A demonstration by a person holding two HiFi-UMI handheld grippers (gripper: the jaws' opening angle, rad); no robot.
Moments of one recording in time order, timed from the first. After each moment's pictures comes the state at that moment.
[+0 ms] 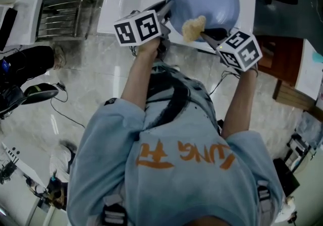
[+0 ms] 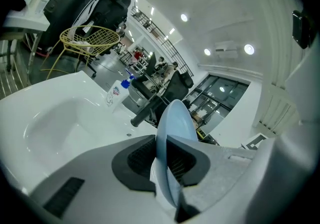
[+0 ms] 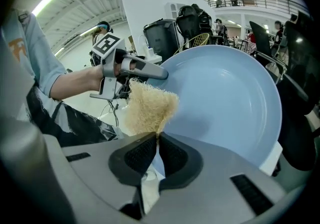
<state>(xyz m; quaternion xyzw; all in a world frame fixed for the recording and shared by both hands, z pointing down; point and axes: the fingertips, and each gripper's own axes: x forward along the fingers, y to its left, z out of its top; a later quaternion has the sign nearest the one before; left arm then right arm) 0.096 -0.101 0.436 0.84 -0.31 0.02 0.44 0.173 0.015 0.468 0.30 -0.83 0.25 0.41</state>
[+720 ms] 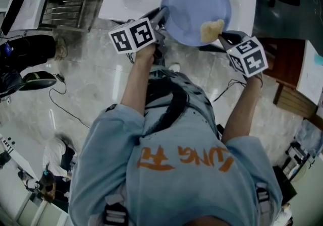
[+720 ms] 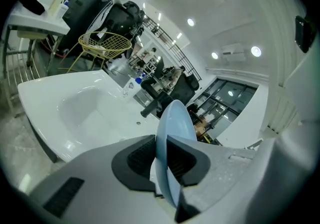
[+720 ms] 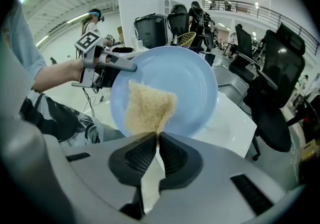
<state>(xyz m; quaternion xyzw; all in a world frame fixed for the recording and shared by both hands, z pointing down) 0.058 -0.024 0.451 0.82 -0.36 0.01 0.45 0.234 0.080 0.476 0.37 -0.78 0.22 0.45</state>
